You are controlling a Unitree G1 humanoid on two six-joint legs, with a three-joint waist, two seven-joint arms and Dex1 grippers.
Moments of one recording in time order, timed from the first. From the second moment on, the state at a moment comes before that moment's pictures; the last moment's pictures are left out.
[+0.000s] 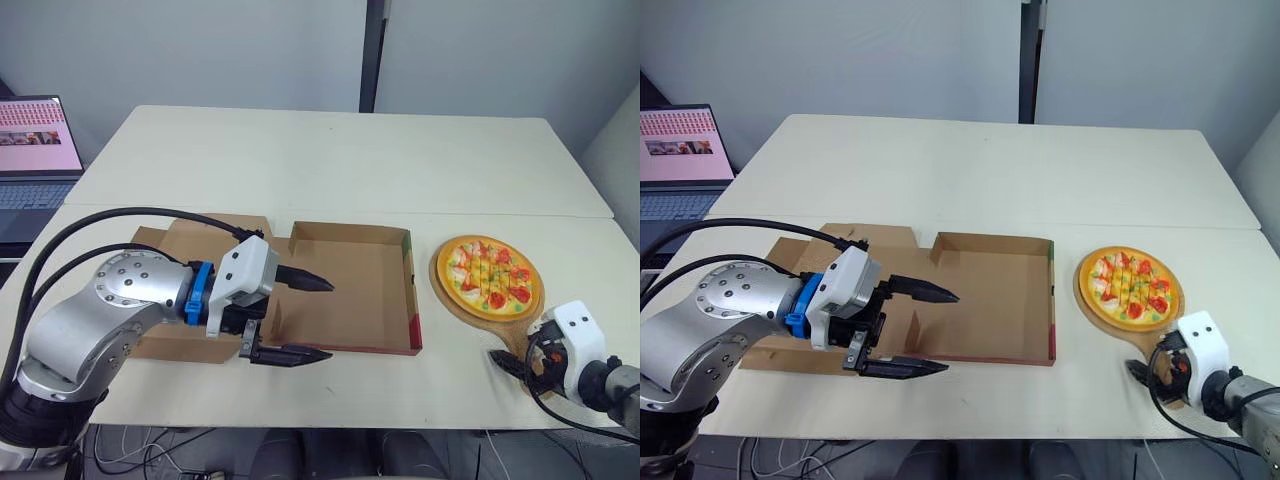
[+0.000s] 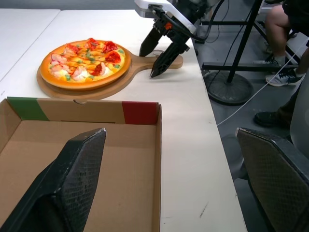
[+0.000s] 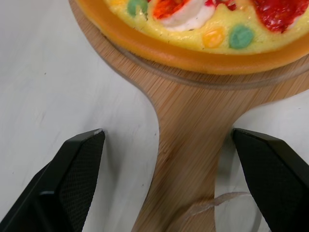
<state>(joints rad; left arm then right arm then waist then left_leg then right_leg) -0.35 0.92 -0.01 -0.59 -0.72 0.65 -1.17 0.27 -0.69 -0.41 -0.63 0.45 1.11 0.54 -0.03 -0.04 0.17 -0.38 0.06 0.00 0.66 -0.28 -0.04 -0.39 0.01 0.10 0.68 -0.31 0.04</state>
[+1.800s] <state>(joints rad) -0.03 0.94 0.34 -0.52 -0.68 0.56 -1.05 -0.45 -1.02 0.05 -0.12 0.25 0.43 1.07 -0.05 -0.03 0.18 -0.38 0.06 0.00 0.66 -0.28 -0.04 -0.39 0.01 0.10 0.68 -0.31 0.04</state>
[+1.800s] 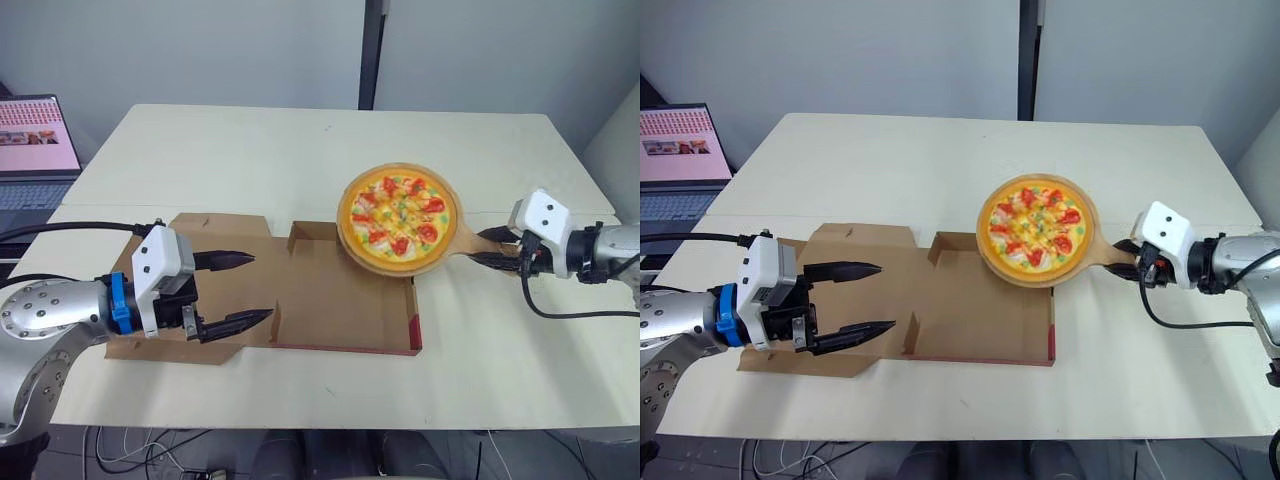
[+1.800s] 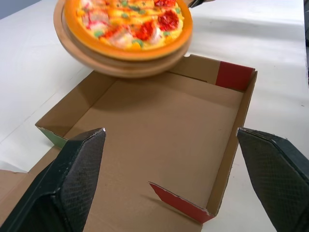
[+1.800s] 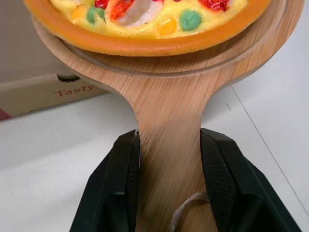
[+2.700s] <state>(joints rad) -0.06 0.93 0.30 -0.54 -0.68 0.54 -1.03 -0.66 -0.95 0.05 0.12 0.04 0.20 1.02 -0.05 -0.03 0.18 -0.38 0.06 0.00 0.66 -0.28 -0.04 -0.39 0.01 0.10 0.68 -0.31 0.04</state>
